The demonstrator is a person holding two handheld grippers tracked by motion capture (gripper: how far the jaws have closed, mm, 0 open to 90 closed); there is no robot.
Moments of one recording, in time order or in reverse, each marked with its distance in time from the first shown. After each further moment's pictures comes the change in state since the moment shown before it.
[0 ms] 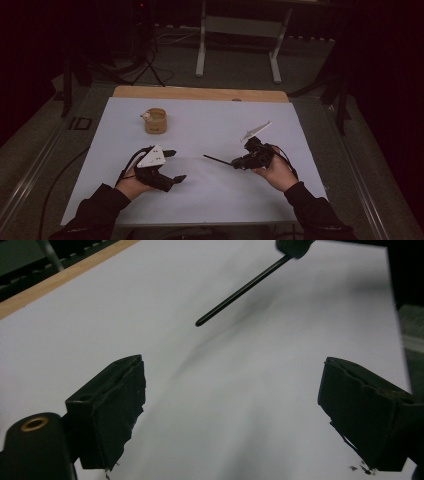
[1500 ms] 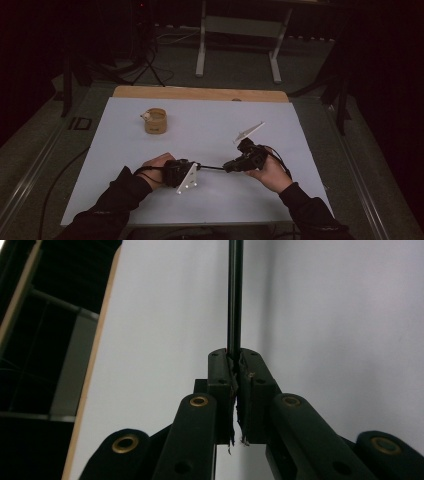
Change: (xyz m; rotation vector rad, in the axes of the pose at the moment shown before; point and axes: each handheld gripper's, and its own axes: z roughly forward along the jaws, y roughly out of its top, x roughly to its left) left arm -0.029 0.010 0.064 0.235 0.175 0.770; right arm 0.017 0.011 0.007 0.003 0.086 -0.013
